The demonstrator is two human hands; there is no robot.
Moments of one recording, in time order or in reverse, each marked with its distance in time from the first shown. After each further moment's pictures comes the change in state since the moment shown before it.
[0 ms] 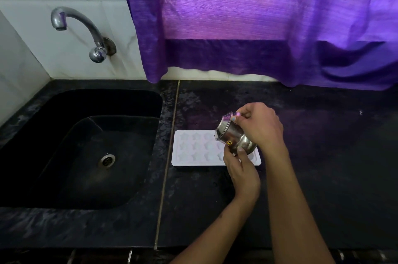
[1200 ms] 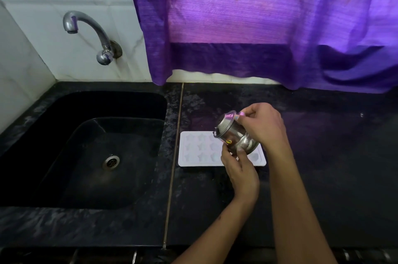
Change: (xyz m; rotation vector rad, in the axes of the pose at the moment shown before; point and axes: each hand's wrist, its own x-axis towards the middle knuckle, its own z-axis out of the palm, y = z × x) left_hand -0.001 0.017 -0.020 -0.030 0.029 0.048; right_hand -0.012 -0.016 0.001 0.089 0.037 0.035
